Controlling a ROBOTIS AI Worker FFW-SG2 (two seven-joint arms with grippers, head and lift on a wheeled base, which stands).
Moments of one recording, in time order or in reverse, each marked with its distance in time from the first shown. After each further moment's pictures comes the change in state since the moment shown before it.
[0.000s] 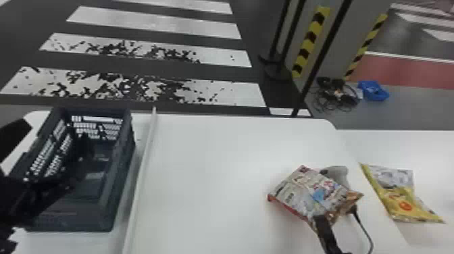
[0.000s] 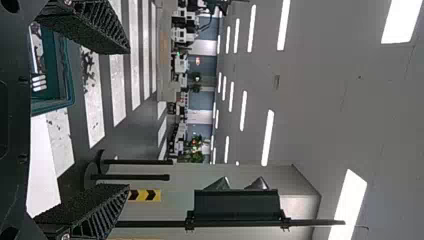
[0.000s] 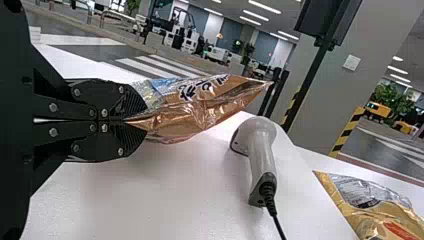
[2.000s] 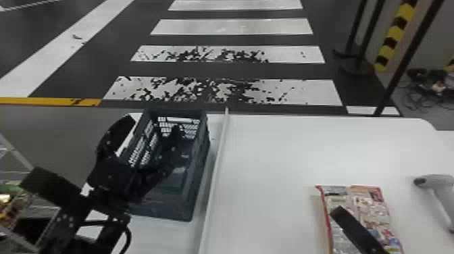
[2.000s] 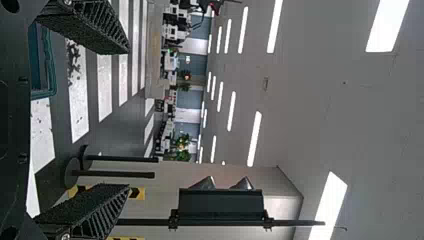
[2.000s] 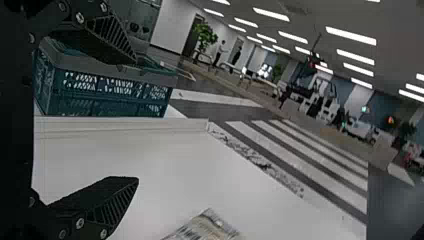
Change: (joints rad) left arm -0.035 -0.023 -0.034 0.024 0.014 -0.048 -0.005; right arm 0.076 0.000 -0.053 -0.415 0.275 0.649 0.171
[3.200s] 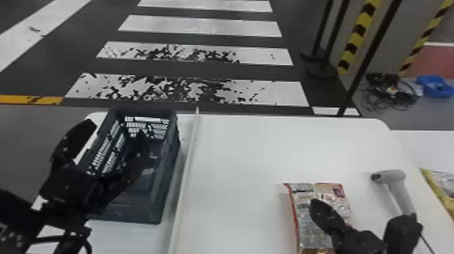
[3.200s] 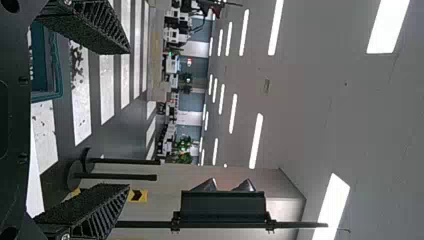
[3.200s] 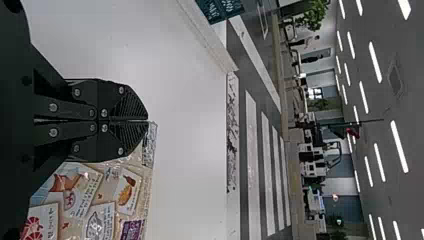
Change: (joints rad) left arm 0.035 -0.020 0.013 -0.018 -0.026 0.001 0.000; right arm -0.211 -0.164 0.139 0.387 0.841 -0.484 0.120
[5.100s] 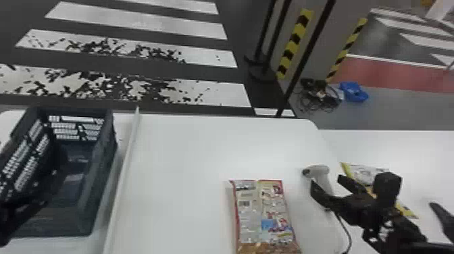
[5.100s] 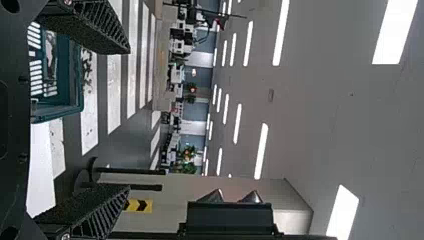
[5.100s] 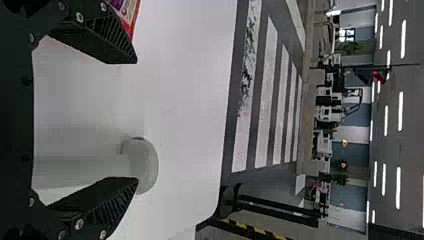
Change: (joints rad) left arm 0.020 -0.028 0.007 0.080 -0.013 -0.065 -0.003; right arm -0.213 -0.270 -0.228 0.307 -0.094 0.051 0.008
